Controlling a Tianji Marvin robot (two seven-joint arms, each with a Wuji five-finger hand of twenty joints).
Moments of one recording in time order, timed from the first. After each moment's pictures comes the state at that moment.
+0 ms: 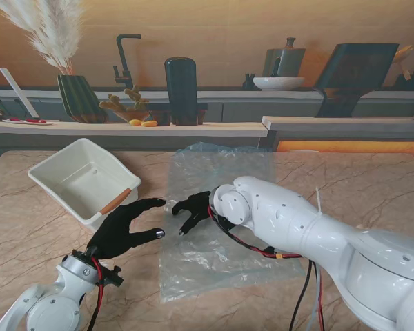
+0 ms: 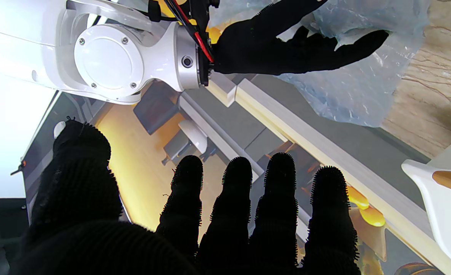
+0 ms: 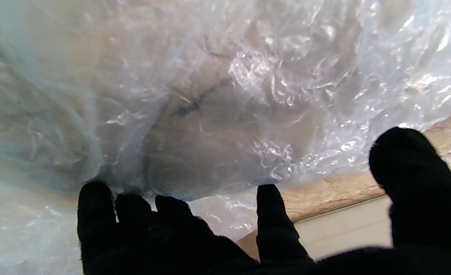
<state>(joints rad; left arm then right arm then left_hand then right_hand) 1.87 -1.12 -1.41 -1.82 0.52 -0.39 0.12 -0.64 -1.36 0.17 -0.80 -0.34 -0.13 0.32 0.75 -0.25 0.00 -0.07 0.51 0.08 0.26 0.38 0.63 0.20 0.14 0.32 0.53 0.27 0.25 0.43 0.18 0.33 0.59 0.47 0.28 -0.41 0.62 -0.05 0.13 0.01 0.31 0.45 0.20 0.64 0.28 0.18 0.24 0.59 0.04 0.25 0.05 0.53 0.32 0.65</state>
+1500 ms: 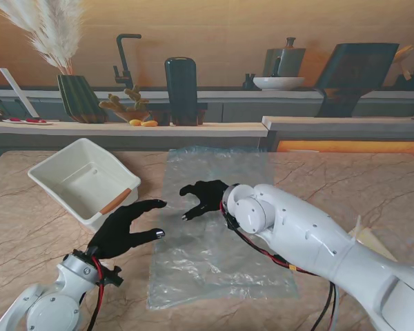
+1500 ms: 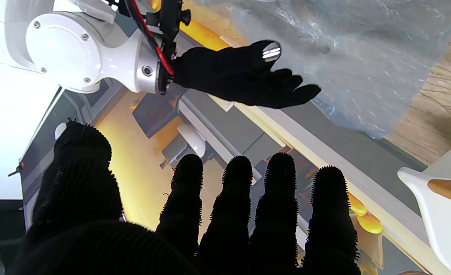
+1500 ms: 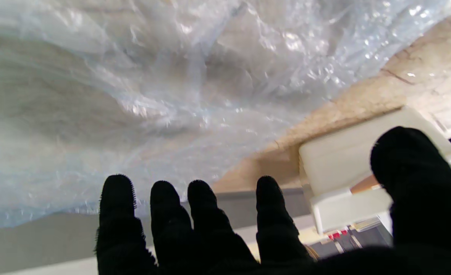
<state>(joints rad) 1.86 -1.12 -1.40 -1.81 0.50 -0.40 0.10 -0.84 -1.18 0.47 -1.15 -0.51 0.03 0.22 0.75 -0.24 0.00 -0.07 0.52 0.08 0.26 0.38 0.64 0.20 0.14 0.32 0.53 0.27 0.25 0.43 0.18 0.33 0.59 0.48 0.29 -0.41 0.60 -0.05 0.17 0.01 0.35 0.45 0.23 0.33 0.32 0.19 0.26 0.29 0.10 0.25 0.09 0.35 0.38 0.65</state>
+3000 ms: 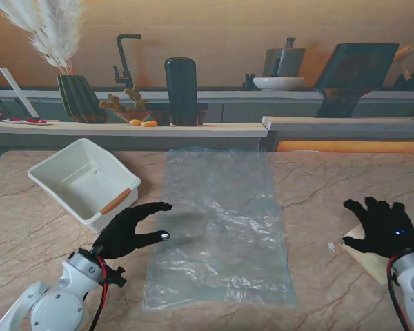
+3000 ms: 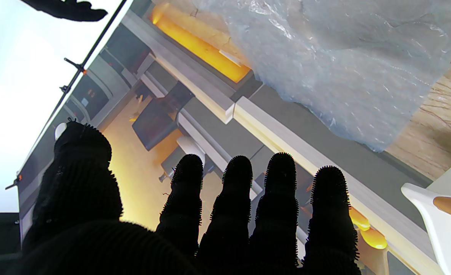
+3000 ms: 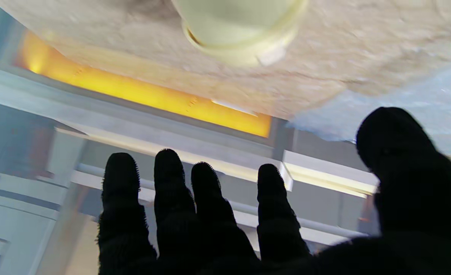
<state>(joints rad) 1.84 -1.11 -1.38 -1.80 0.50 -0.38 0.06 -2.04 -1.05 1.85 -1.87 -1.27 -0.12 0.00 0.75 -0.24 0.00 -0.07 0.52 0.08 0.26 0.38 0.64 0.20 0.14 0.32 0.53 0.27 0.25 0.44 0.18 0.33 0.59 0.48 0.41 -0.49 0.58 -0.05 0.27 -0.02 0.38 0.55 0.39 0.28 0.37 0.28 0.49 0.25 0.19 0.39 0.24 0.34 0.53 0.71</state>
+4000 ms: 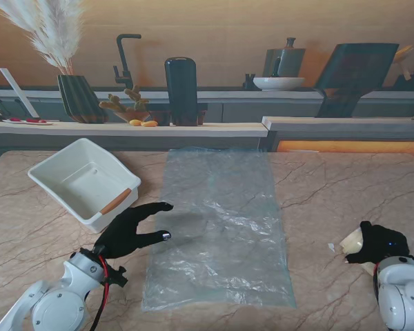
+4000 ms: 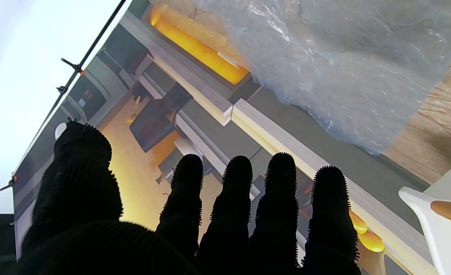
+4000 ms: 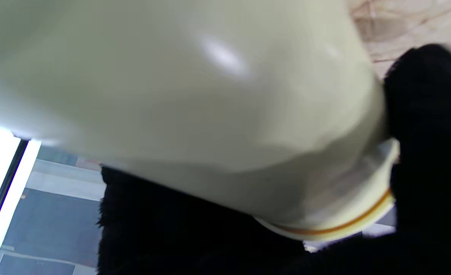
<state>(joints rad) 1.84 -1.11 -1.37 -1.80 0.50 -0.36 0.06 -1.87 -1.03 1.65 -1.58 -1.18 0.18 0.01 0.75 -0.24 0.00 -0.07 0.52 0.08 0.26 0.38 0.64 0.20 0.14 0.32 0.53 0.27 0.25 0.44 0.18 0.33 0.59 0.48 0.48 -0.82 0.62 -0.18 0.49 0.22 0.50 0.60 0.83 0.32 0.74 0.47 0.86 0.27 0.72 0.64 0.62 0.28 1.27 0.81</state>
